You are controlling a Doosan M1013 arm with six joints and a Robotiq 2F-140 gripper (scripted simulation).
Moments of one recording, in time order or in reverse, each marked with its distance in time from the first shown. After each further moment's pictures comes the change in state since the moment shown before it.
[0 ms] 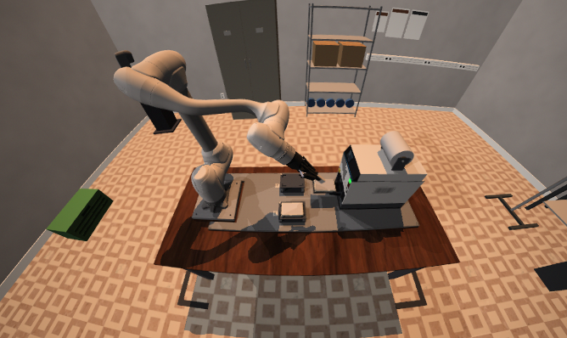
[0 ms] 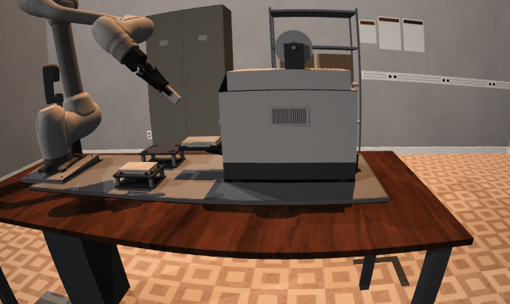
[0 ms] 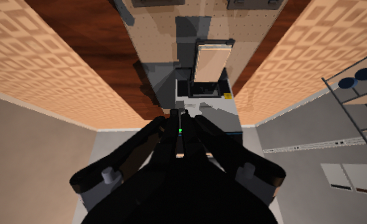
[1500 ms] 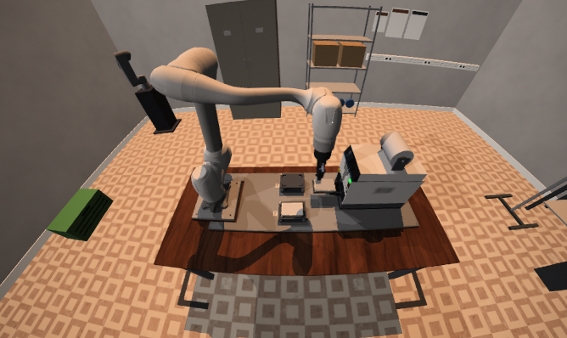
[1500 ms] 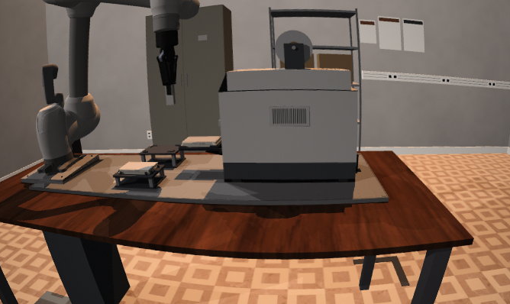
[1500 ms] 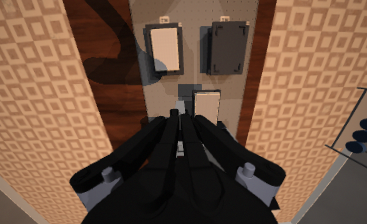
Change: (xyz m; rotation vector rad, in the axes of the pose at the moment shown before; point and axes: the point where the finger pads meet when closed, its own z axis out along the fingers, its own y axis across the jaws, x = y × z) arm 0.003 -0.001 -0.003 -0.003 0.763 0.003
